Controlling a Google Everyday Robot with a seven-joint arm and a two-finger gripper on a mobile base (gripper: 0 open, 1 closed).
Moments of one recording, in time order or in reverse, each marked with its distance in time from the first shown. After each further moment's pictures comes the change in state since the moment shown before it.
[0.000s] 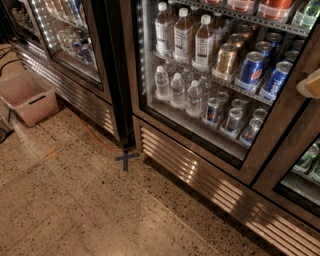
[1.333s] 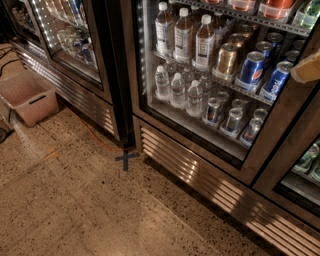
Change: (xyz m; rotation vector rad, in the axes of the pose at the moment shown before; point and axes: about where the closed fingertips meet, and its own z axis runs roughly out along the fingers) arm 0.032 -0.047 0.028 0.160 0.058 0.242
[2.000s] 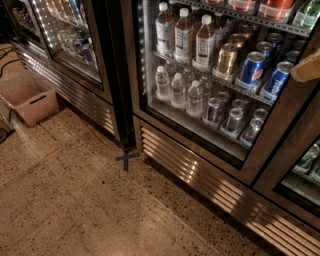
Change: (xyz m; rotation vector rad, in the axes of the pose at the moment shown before) arm 0.004 -0.010 0.018 -0.041 -0.002 0.014
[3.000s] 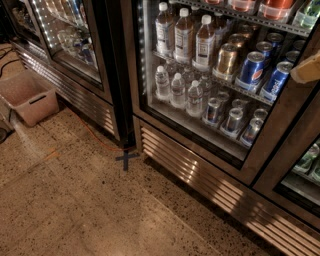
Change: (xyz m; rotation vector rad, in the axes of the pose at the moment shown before) arm 0.001 0.003 0.004 -0.033 -0.013 0.003
